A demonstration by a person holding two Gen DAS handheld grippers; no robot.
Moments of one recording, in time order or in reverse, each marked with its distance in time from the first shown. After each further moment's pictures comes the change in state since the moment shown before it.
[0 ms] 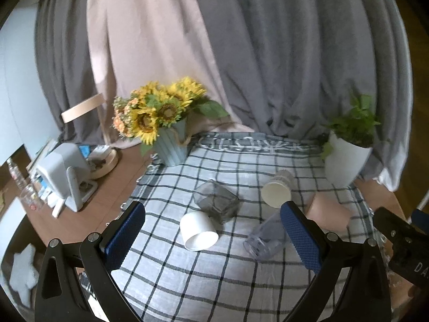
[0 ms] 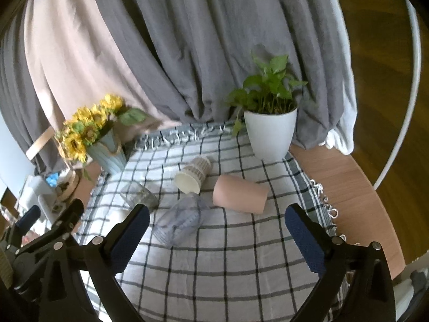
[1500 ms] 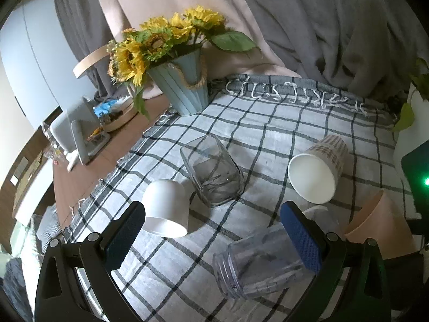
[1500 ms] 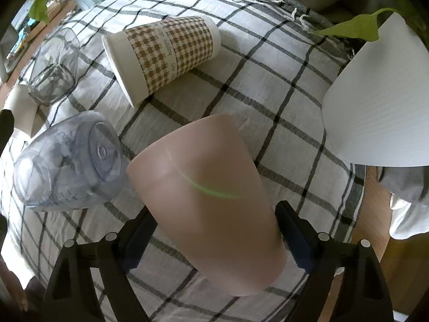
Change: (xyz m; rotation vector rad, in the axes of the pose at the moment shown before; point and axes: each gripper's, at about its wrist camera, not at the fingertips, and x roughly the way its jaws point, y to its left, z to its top) left arm 0.154 -0.096 -0.028 -0.075 0.260 0.330; right arm 0.281 -0.005 0.020 -0.637 0.697 0.031
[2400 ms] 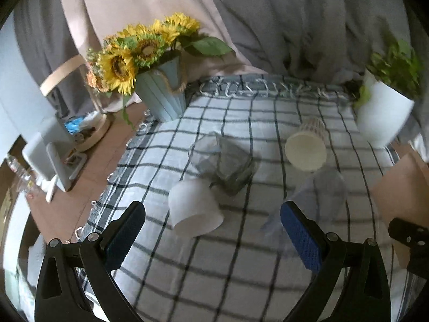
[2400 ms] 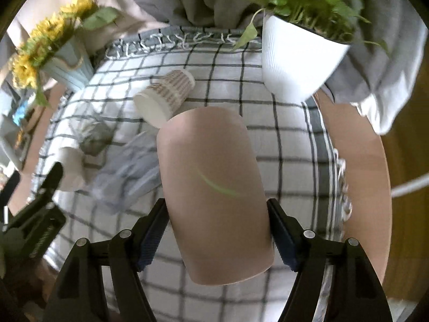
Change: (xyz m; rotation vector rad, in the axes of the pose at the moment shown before) left arm -0.016 0.094 -0.010 0.194 -0.013 -0.286; right arm -0.107 0.035 -0.095 0.485 -0.201 0.030
